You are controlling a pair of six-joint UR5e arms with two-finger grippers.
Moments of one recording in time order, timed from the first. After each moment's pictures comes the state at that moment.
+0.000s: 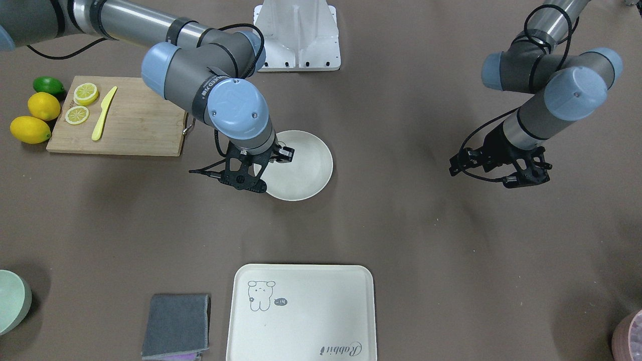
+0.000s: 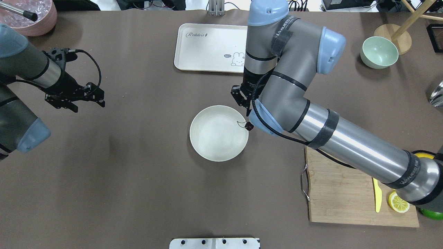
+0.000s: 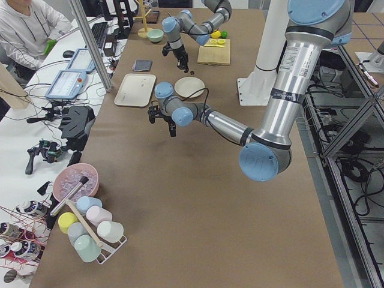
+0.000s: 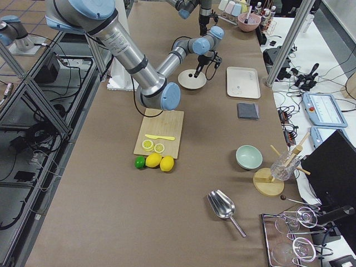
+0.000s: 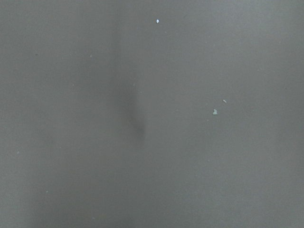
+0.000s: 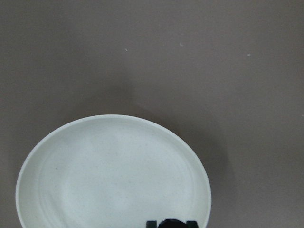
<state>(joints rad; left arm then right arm) -0.92 -1.84 -1.66 -1.89 -2.29 -1.04 0.67 -0.69 1.40 -1.74 2.25 1.32</state>
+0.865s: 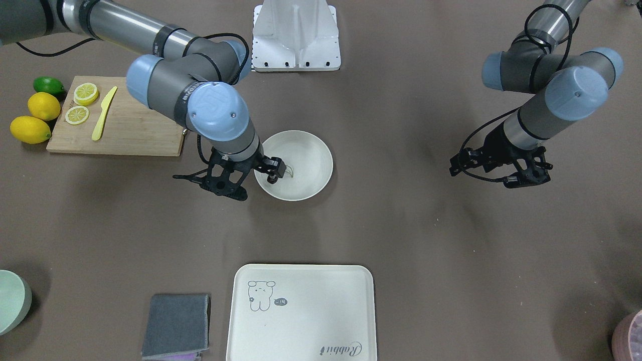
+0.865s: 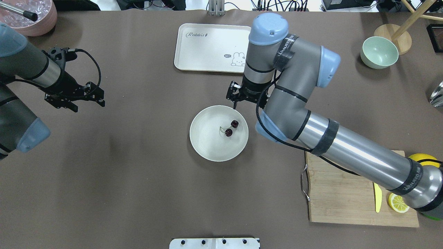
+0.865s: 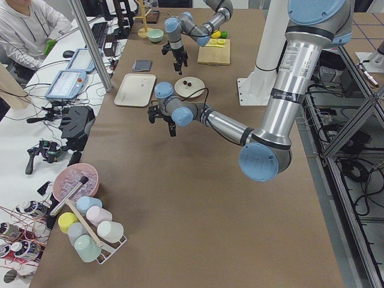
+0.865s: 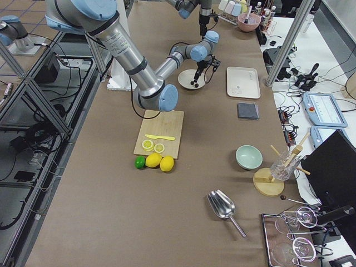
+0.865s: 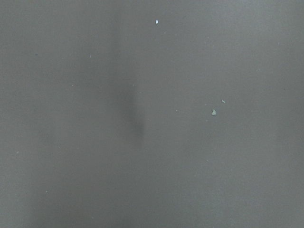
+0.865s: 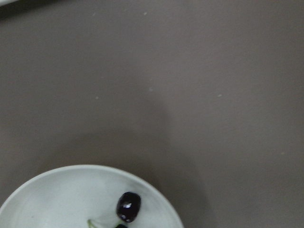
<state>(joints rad) -0.93 -1.85 -1.66 -1.89 -2.29 -1.04 0.72 -0.80 1.48 -1.69 2.23 1.31</state>
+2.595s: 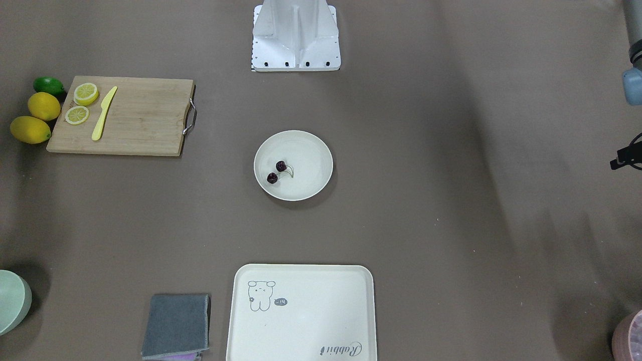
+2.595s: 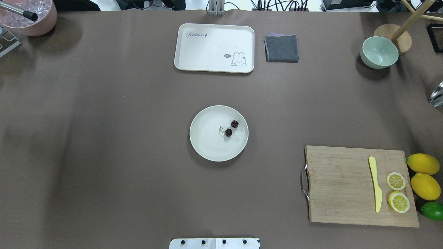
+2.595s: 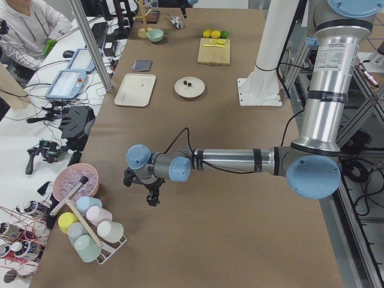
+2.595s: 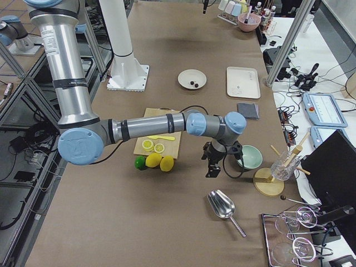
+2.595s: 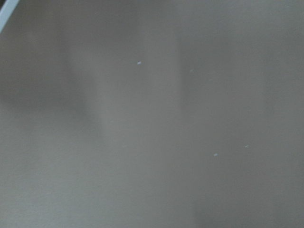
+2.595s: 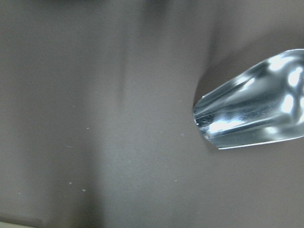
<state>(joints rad) -1.39 -1.68 -1.39 -1.71 -2.40 -0.02 1.38 -1.43 1.50 -1.75 2.24 -0.12</state>
